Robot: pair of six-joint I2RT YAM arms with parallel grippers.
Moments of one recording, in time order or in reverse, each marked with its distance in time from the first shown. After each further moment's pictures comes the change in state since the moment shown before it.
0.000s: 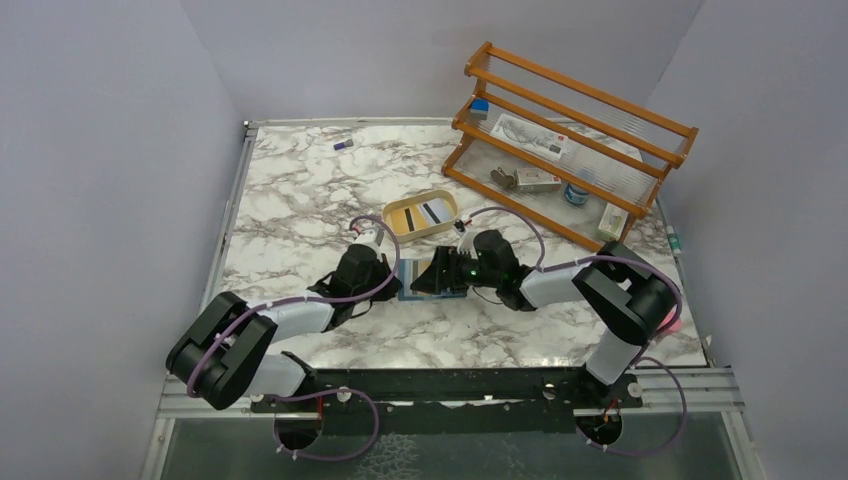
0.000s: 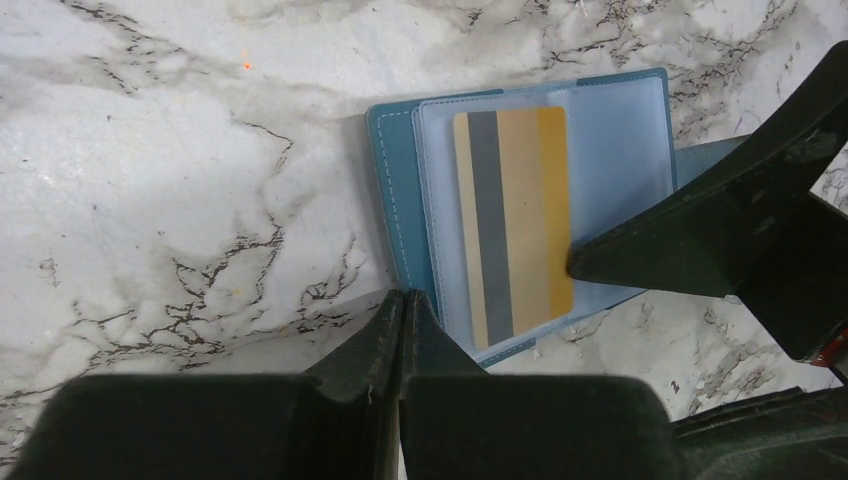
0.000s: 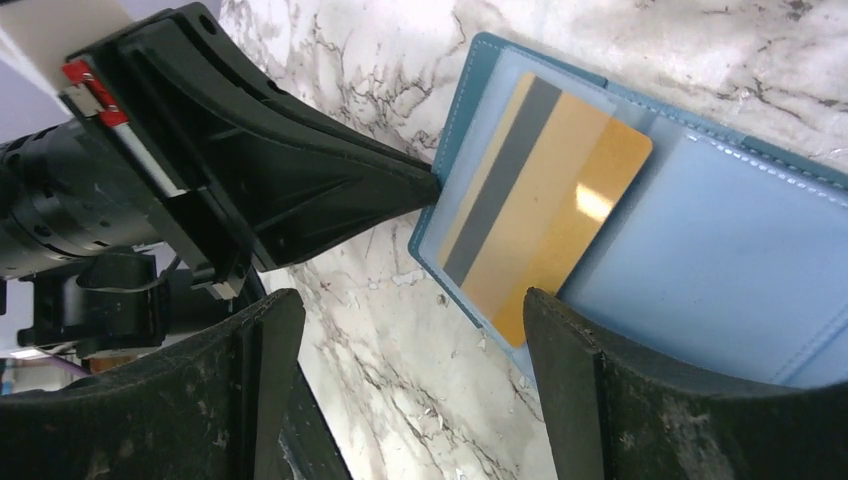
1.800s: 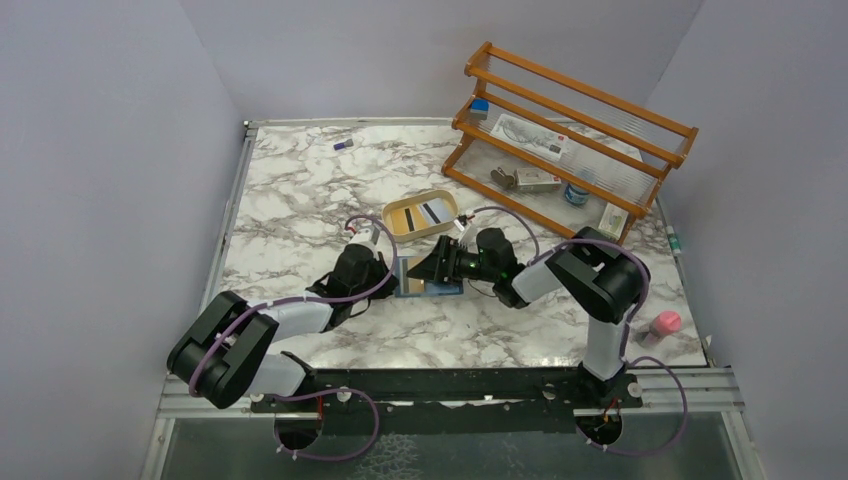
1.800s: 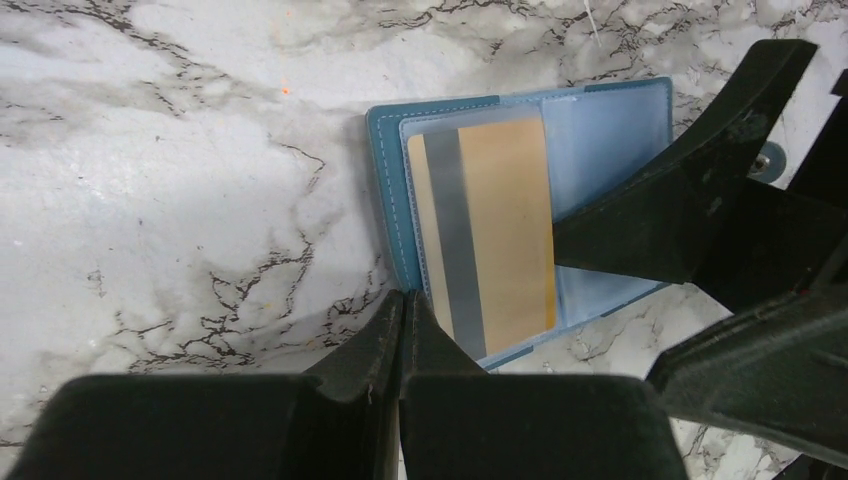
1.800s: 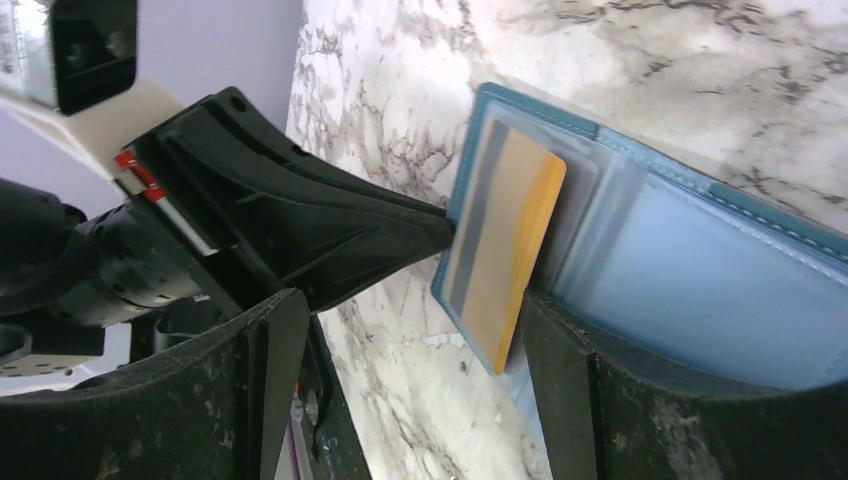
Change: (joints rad) left arm 0.019 0.013 -0.019 0.060 -0.001 -0.003; right arm -0.043 0.175 0.024 0.282 -0.087 0.193
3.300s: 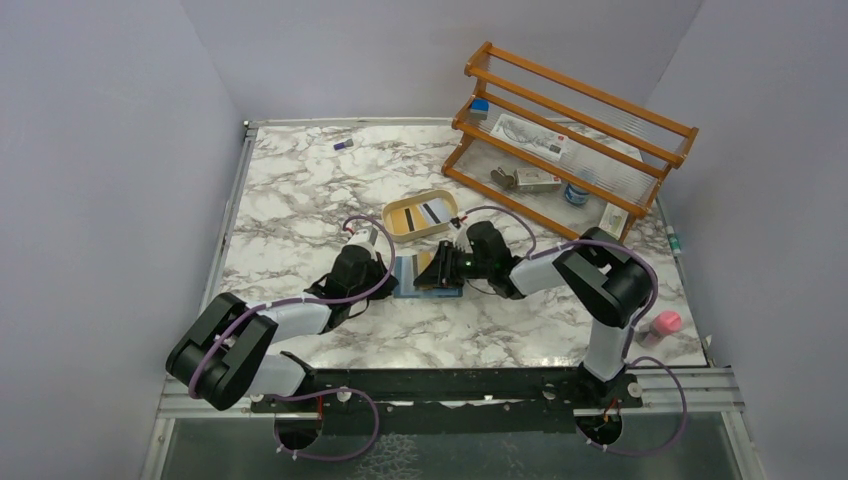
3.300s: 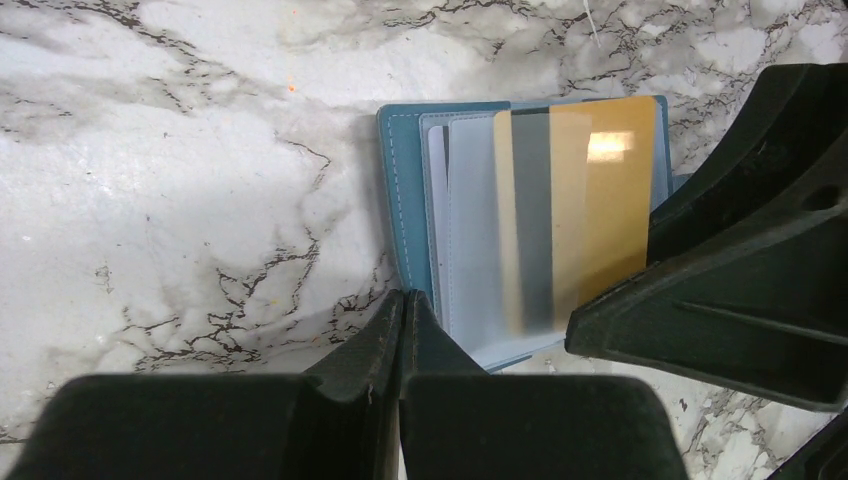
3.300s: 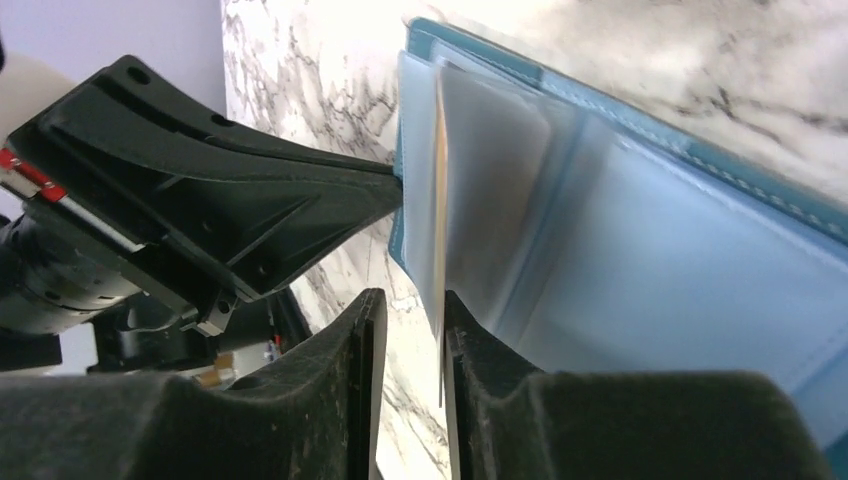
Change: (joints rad) left arm 0.018 -0.010 -0.017 0.016 -0.001 0.003; right arm -0.006 -0.021 0.084 -0.302 -0.023 -0.041
